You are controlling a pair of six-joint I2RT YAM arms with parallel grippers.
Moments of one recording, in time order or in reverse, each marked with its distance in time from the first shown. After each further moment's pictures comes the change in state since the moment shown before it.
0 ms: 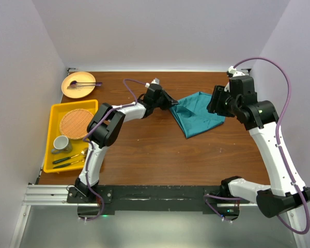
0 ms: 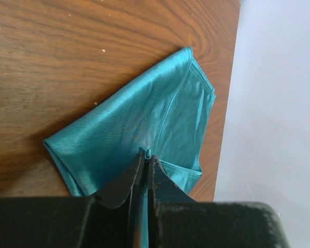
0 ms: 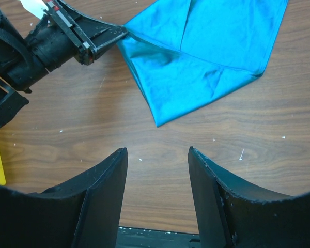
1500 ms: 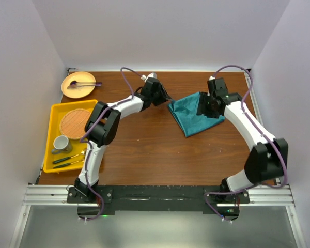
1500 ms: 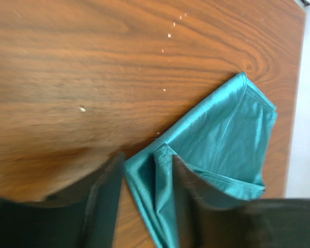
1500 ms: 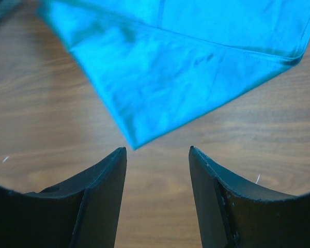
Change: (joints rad) left arm 0.045 0.002 0.116 -0.249 -0.122 0.267; right arm -0.047 0.315 -0.235 0.292 -0.023 0.008
